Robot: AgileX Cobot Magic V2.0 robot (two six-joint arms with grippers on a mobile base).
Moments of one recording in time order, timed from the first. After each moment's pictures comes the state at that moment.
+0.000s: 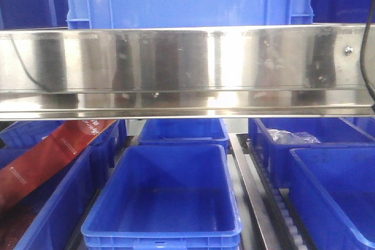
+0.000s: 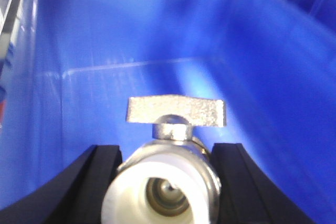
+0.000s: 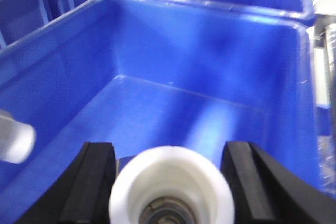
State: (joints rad) left arm -0.54 1.81 -1.90 0.17 0.68 -0.34; right arm 0.39 1.75 -1.84 0.18 0.59 -0.08
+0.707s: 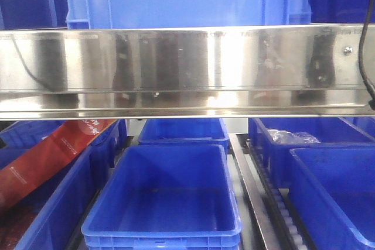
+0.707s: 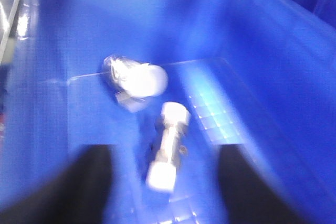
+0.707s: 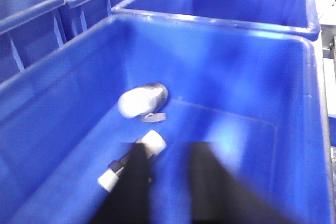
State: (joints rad) left arm -0.54 1.79 -1.91 0.21 0.68 -0.34; right arm 0.39 1.75 -1.85 0.21 0.56 -0.08
